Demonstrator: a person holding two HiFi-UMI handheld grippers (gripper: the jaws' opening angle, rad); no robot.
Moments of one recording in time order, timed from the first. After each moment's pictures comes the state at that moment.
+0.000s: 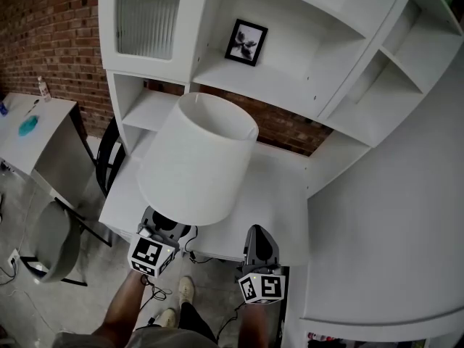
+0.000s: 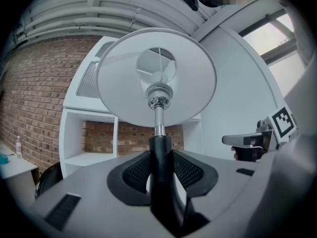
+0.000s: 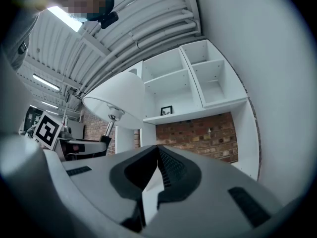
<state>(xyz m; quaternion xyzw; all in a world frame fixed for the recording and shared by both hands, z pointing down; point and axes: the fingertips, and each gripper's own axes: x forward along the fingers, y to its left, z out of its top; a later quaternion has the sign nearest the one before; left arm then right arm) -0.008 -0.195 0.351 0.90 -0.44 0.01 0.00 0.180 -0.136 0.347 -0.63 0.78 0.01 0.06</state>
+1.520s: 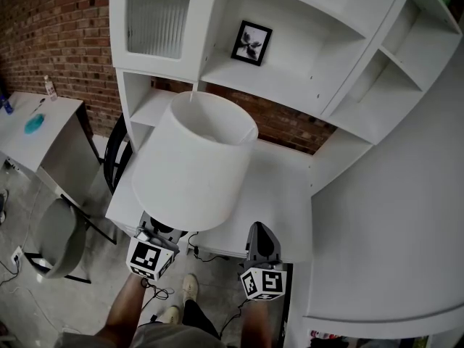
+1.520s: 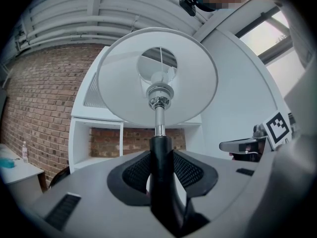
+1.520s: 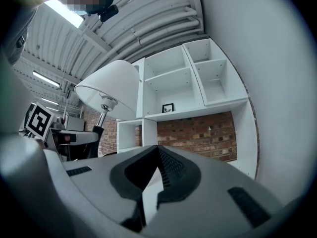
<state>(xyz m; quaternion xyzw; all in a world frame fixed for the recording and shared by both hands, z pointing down) -0.033 -0.165 0.335 0.89 -0.46 -0.01 -0.02 0.168 -0.125 0.354 -0.63 0.78 0.00 0.04</state>
